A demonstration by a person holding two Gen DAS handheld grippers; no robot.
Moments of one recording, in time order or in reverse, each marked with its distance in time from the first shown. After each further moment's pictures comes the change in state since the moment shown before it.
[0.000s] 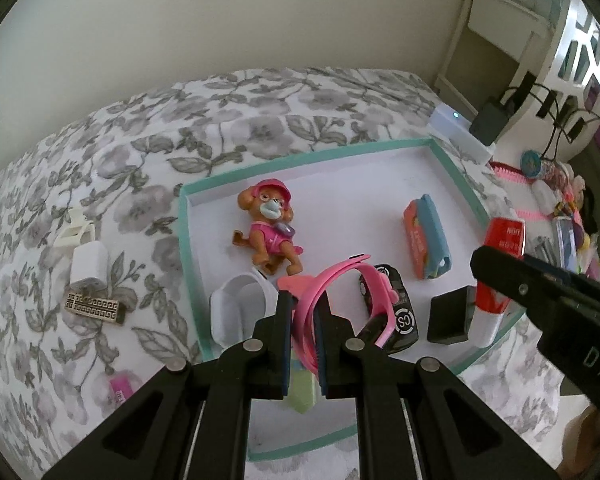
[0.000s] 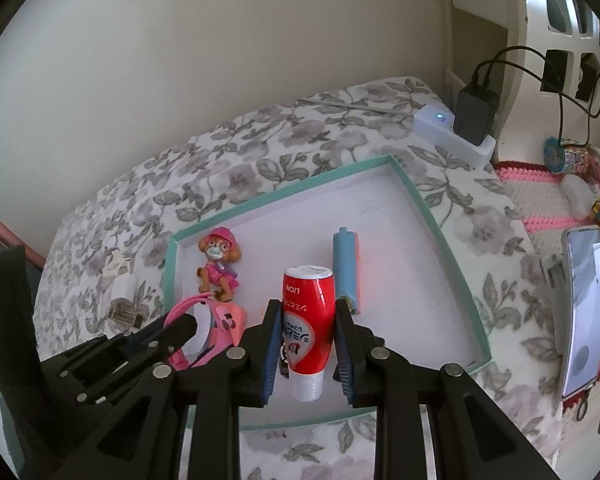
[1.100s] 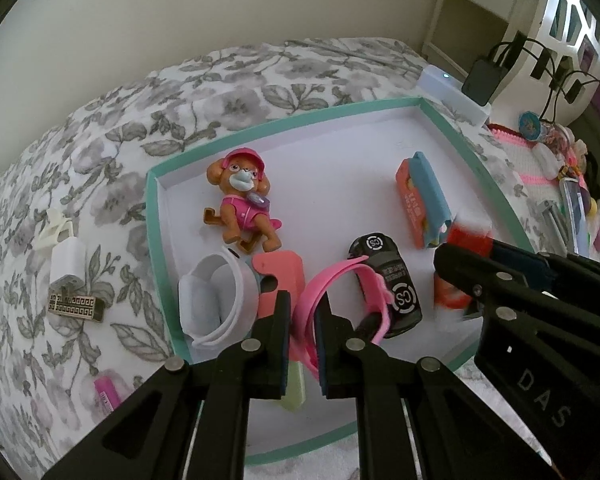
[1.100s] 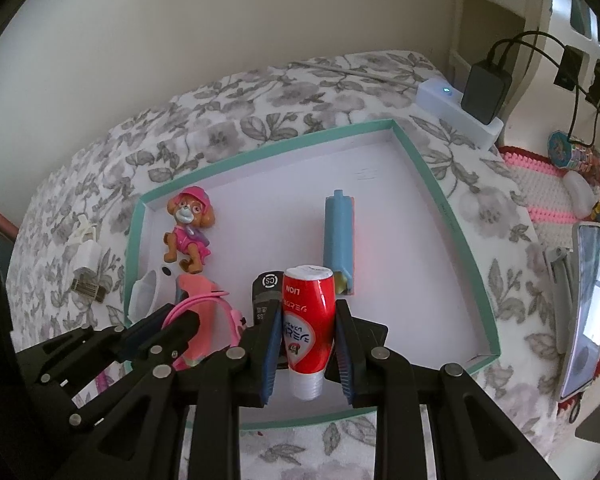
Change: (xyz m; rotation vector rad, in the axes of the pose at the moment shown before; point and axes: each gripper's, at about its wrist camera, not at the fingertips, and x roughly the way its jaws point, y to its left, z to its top) left arm 0.021 -0.014 -0.009 0.073 0.063 0.005; right arm 0.034 0.008 -0.011 -0.062 0.092 -0.092
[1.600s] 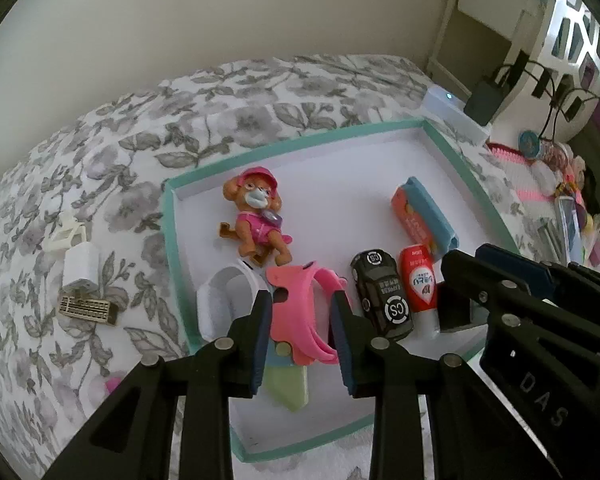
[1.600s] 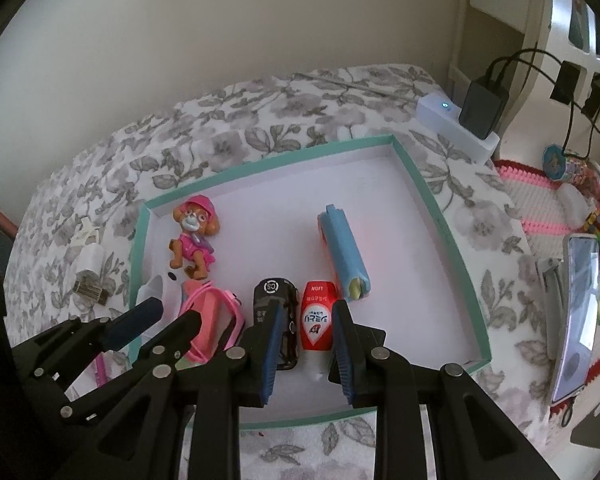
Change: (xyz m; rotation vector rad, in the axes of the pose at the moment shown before) left arm -0.017 0.008 0.004 -0.033 -0.041 -0.004; right arm -0.014 0.002 0.003 -0.016 -0.040 -0.007
